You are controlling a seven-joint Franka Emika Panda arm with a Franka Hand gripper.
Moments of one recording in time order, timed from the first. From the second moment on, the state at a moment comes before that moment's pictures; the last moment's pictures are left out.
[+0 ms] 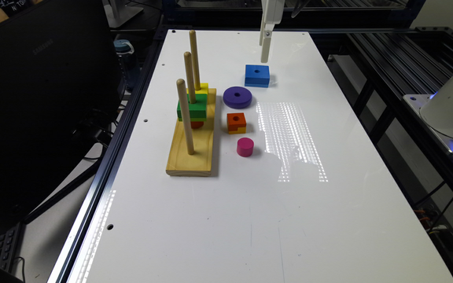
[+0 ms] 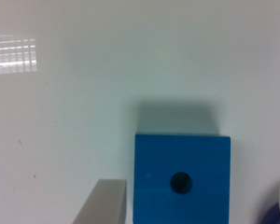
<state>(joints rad) -0.42 0.11 0.03 -2.44 -0.01 2.55 0.46</state>
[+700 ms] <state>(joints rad) -0.42 0.15 0.03 -2.43 -0.02 2.58 0.46</state>
